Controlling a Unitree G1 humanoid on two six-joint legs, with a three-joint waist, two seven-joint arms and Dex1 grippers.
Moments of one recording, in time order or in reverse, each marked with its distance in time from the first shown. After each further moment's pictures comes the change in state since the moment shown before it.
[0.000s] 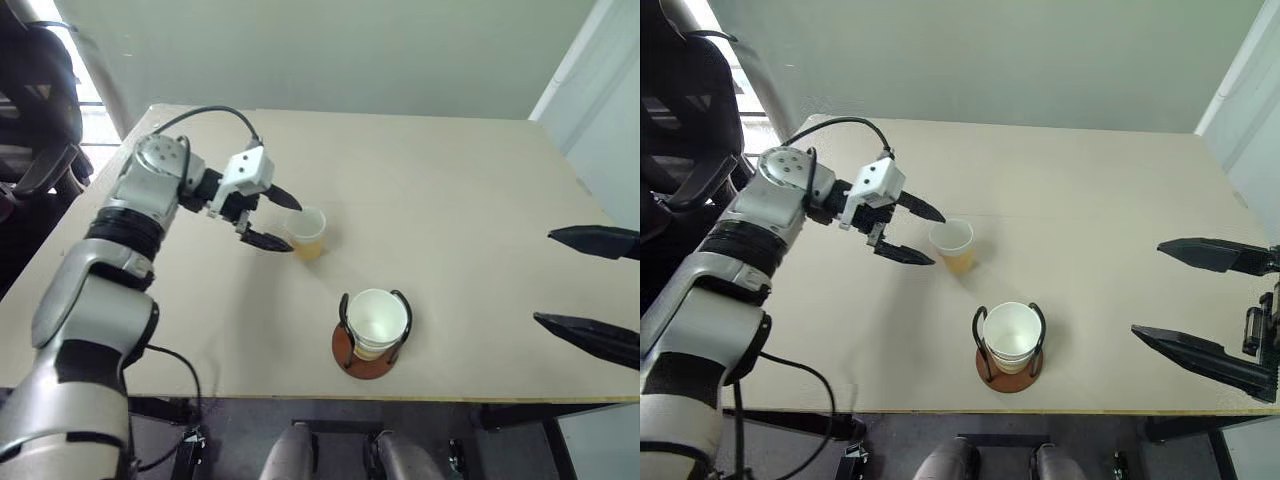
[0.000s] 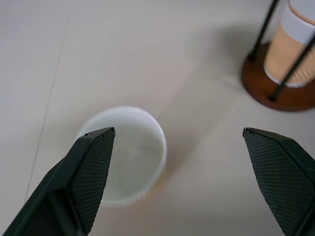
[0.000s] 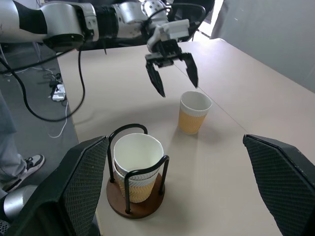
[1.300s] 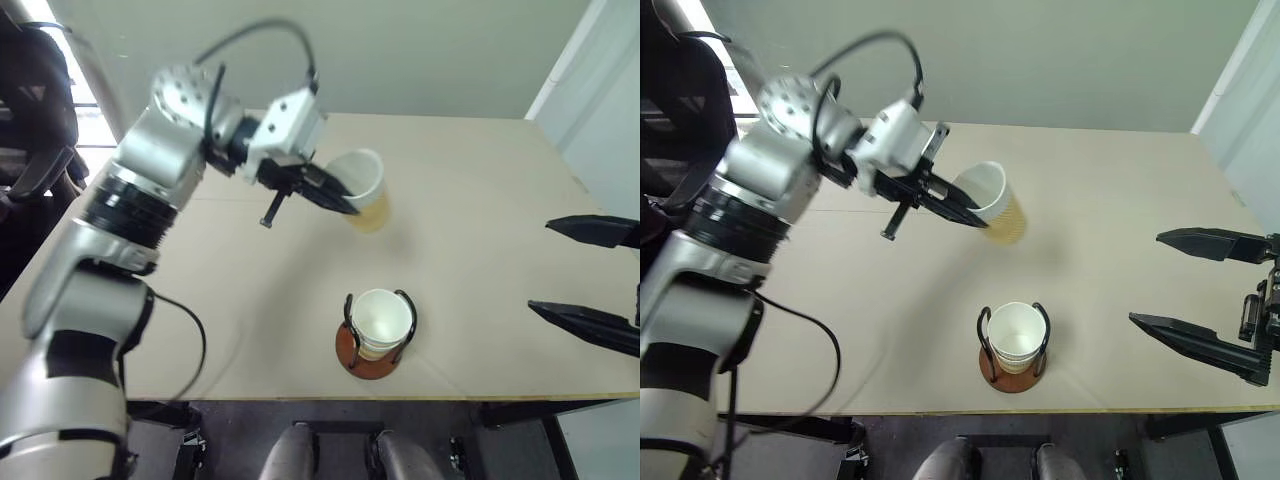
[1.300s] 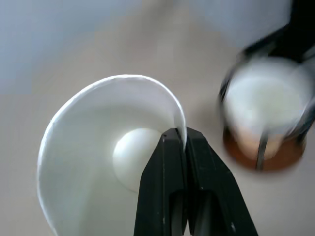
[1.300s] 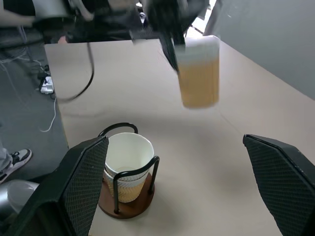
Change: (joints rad) left arm -0.109 0.132 -0.065 -0.740 -0.387 0.183 -0.004; right arm -0.059 -0.023 0.042 0.017 -0.063 -0.001 0.009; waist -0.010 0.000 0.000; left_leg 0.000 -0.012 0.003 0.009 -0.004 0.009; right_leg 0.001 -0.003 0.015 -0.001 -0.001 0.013
